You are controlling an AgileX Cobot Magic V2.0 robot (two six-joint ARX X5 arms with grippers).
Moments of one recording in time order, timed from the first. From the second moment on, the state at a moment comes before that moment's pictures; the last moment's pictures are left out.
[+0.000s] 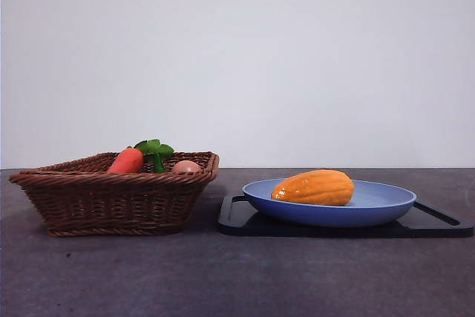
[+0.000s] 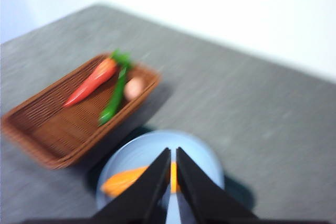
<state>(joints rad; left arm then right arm) 0.08 0.01 0.03 -0.18 0.09 0.01 0.02 0.75 0.92 -0.51 -0.57 -0.19</state>
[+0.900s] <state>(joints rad) 0.08 0.01 0.03 -0.18 0.09 0.01 -0.07 0.02 0.05 -0.04 -0.25 -0.08</state>
